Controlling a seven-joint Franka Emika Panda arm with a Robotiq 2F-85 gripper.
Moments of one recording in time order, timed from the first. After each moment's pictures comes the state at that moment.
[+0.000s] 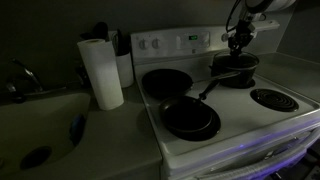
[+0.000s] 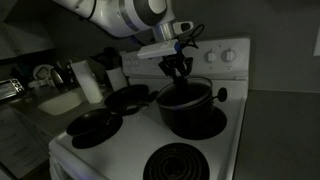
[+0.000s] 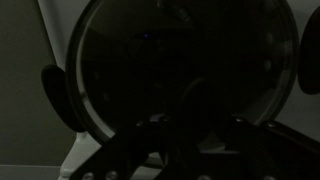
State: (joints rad) arm -0.07 0.13 -0.12 -1.92 -0.05 2.23 0.03
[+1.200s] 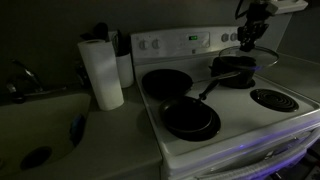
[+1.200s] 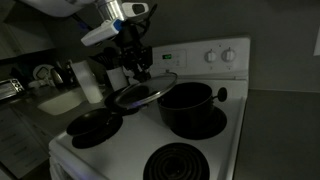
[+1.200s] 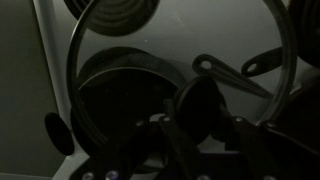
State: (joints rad) arm -0.01 -0.20 -0.01 -2.11 -0.10 2.02 0.16
